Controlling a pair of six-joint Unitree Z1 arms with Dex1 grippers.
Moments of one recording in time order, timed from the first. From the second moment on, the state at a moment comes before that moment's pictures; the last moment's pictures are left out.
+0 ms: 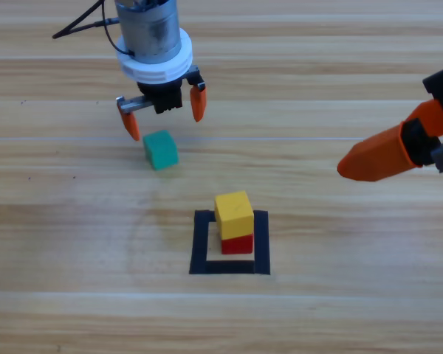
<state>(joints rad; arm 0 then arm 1) -0.55 2.41 -2.30 1.32 0.10 -1.04 0.96 1.46 -1.19 0.61 0.04 0.23</state>
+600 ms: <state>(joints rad) -0.55 2.51 -2.34 1.33 0.11 -1.13 0.96 1.46 -1.15 0.59 0.04 0.22</state>
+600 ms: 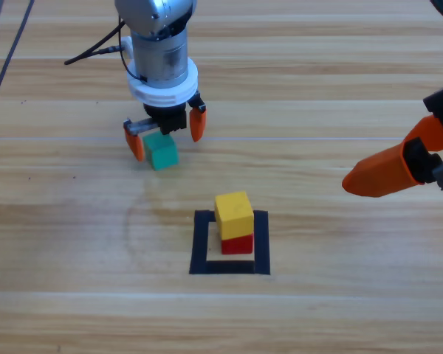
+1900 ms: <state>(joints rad) -0.48 2.55 -2.37 1.35 0.01 -0.94 0.95 1.46 -1.14 0.59 0.03 0.21</state>
